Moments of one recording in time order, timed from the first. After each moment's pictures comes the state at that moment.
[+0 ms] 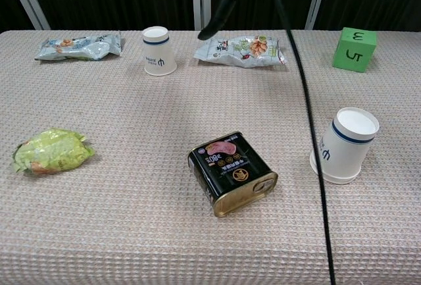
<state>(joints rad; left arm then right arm) 0.05 -1.20 -0.01 -1.60 1.54 1.61 0.08 1.30 -1.49 0.23 -1.26 -0.81 0.54 0.00</state>
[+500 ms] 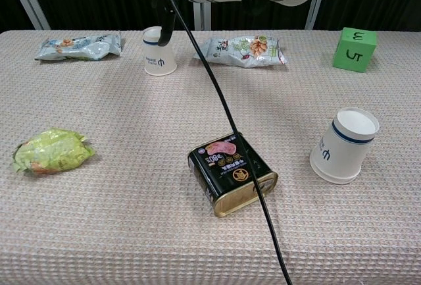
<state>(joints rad) 0.10 -1.20 0.00 -1.58 1.48 1.62 0.00 1.62 -1.90 0.16 -0.62 -0.41 0.39 -0.36</state>
